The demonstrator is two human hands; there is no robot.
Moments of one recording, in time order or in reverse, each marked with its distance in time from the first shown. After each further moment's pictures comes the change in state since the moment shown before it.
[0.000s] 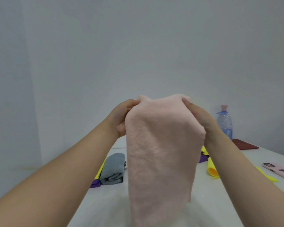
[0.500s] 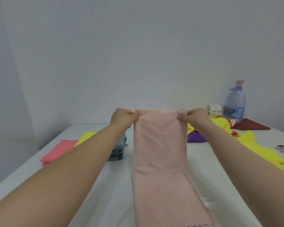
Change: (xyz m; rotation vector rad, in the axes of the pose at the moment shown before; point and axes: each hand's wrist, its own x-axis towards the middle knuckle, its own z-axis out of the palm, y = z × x) left_hand 0.060 -0.113 -0.084 0.781 0.500 -0.064; right_hand 0.070 0.133 -0.035 -0.873 0.129 0.126
